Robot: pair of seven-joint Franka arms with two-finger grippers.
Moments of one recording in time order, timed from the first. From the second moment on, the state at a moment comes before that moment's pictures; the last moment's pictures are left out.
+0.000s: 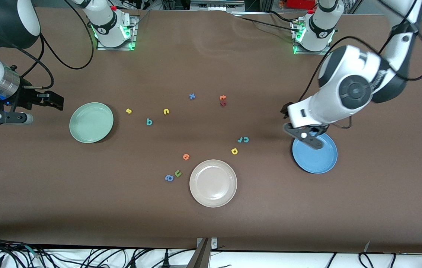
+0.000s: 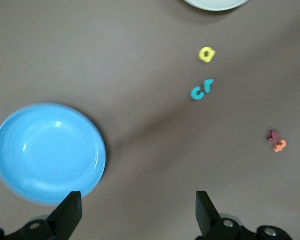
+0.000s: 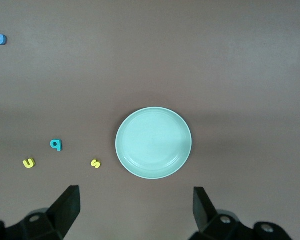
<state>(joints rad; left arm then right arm) -0.13 0.36 -0.26 -1.64 -0.01 1.85 0.26 0.10 0.12 -0.02 -1.63 -0.08 1.65 0.07</state>
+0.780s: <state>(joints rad) -0.23 0.60 -0.28 -1.64 0.08 2.18 0.80 0.16 0.17 -0.02 -1.65 -0.07 1.63 0.17</state>
